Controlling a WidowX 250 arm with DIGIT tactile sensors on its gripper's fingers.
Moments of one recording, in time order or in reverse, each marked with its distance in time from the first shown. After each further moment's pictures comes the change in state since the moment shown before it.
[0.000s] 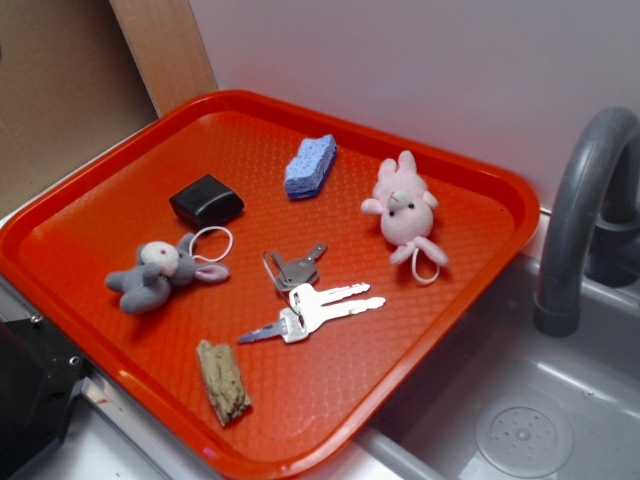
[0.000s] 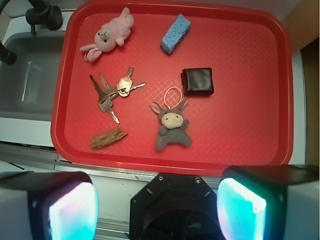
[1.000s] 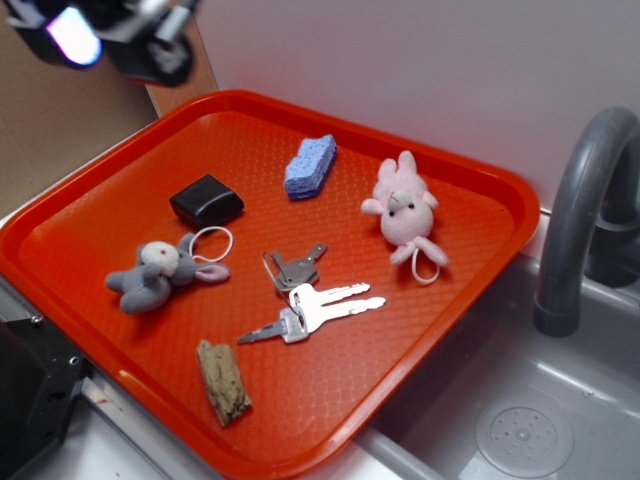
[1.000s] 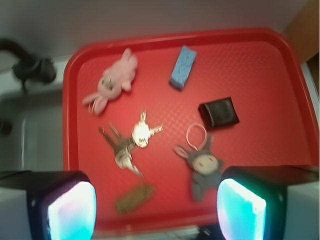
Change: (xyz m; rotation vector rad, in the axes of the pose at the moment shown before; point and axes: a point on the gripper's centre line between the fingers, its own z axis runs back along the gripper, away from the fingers) arm 0.060 -0.055 -0.039 0.043 -0.149 0.252
